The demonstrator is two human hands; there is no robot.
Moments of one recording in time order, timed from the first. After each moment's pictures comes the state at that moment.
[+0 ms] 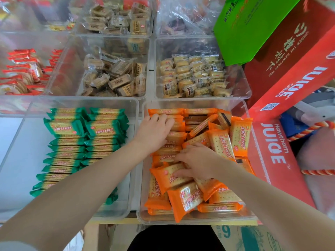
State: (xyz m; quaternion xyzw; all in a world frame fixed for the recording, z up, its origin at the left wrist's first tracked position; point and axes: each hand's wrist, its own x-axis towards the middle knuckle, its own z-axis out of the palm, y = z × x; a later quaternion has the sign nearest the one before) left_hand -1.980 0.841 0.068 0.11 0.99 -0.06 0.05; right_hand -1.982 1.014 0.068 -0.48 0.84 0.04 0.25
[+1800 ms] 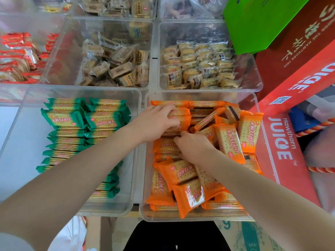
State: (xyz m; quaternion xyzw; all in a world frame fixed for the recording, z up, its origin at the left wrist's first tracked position) left_hand -1.988 0.818 0.071 0.22 0.97 -0.01 0.06; right_hand -1.987 0.978 0.063 -0.40 0.89 0.09 0.21
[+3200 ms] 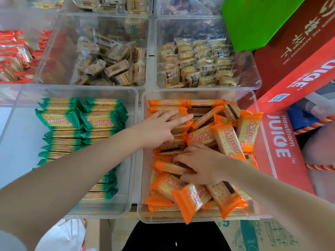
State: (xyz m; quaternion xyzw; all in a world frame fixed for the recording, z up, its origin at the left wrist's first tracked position) left_hand -1.987 0.829 0.075 0.32 0.92 -0.03 0.21; right_hand -1.977 1.020 0.065 -0.50 0.80 0.02 0.31
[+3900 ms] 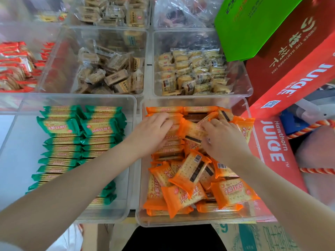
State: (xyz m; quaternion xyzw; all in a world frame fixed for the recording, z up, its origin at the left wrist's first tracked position) left_hand -1.968 0.829 0.077 0.20 0.98 0.04 0.02; right_hand -2.002 1.041 0.101 -0.28 0.96 0.00 0.03
